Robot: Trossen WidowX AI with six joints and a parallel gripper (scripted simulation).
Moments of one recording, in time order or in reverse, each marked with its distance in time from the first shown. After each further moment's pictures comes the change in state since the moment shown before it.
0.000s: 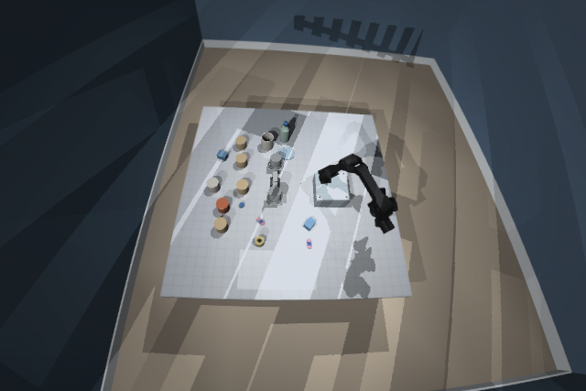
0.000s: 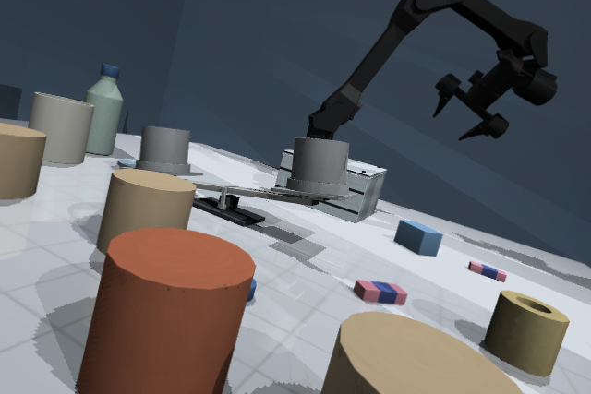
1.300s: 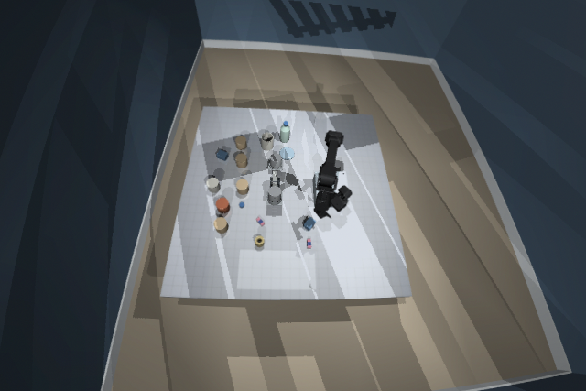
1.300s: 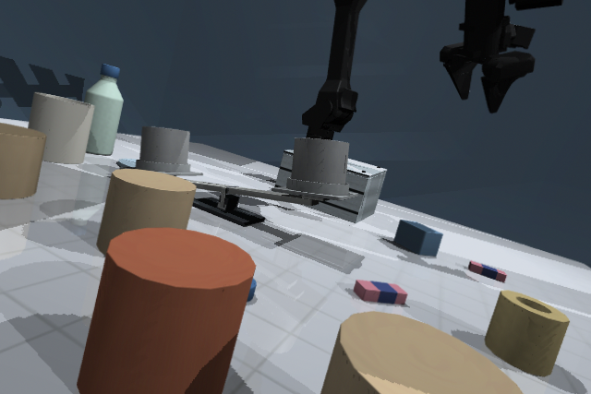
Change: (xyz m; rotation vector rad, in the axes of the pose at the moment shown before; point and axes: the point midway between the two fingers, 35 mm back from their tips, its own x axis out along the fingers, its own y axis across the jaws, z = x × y) arm -0.161 0.022 -0.185 0.763 -0.279 -0.689
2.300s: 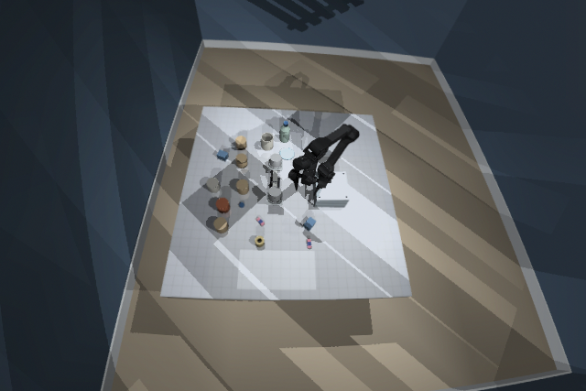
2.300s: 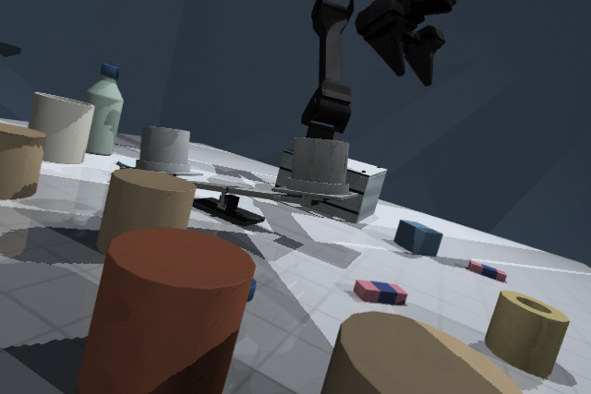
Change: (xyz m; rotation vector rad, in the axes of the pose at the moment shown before) arm -0.084 -0.048 -0.144 0.751 -0.216 -0.620
